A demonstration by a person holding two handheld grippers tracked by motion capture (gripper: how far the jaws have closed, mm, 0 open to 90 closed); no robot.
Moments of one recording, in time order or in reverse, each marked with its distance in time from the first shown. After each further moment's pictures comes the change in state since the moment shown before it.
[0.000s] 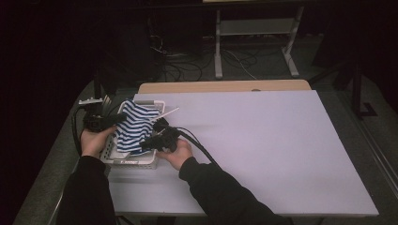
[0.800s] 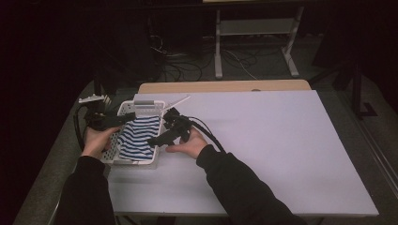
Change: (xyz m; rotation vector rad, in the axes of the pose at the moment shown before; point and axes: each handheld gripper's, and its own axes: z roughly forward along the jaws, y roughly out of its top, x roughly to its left) left arm -0.030 0.008 -0.014 -0.116 -0.079 0.011; right arm -0.007 0.015 -0.050 0.008 -0.050 -0.089
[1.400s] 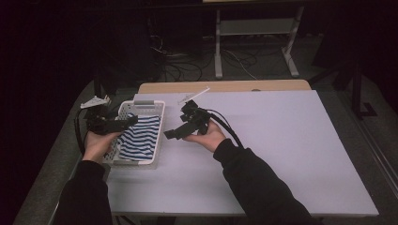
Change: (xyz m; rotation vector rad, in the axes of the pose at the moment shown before) left arm -0.024 -0.006 -0.011 -0.015 0.014 0.095; right arm -0.020 -0.004 -0.051 0.001 -0.056 -0.010
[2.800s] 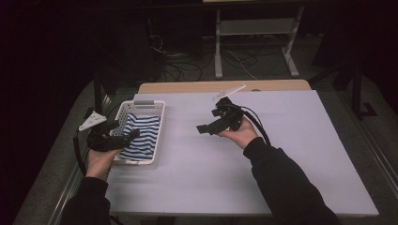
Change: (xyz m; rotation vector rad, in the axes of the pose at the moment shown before) left arm -0.026 -0.038 -0.021 -0.102 0.002 0.041; right arm -0.043 -0.036 -0.070 -0.019 -0.113 0.014
